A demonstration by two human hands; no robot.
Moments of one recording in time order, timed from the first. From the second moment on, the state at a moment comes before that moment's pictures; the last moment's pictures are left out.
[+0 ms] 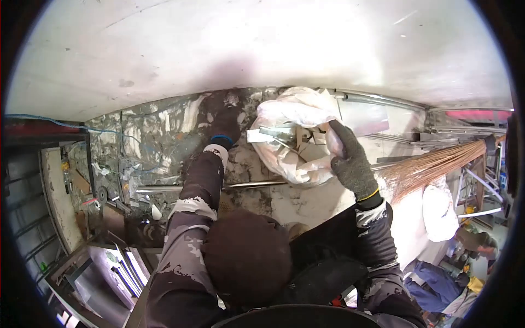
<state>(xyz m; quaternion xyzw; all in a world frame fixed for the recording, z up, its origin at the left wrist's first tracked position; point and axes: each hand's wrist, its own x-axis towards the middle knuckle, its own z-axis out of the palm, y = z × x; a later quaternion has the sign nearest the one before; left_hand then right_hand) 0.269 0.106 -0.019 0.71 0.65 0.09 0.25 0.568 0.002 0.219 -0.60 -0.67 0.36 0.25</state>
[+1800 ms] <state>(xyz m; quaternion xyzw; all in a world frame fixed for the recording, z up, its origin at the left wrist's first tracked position) 0.211 0.094 -0.036 0.60 0.68 0.27 0.32 0.574 -0.001 0.212 -0.59 -0.68 0.35 0.27</state>
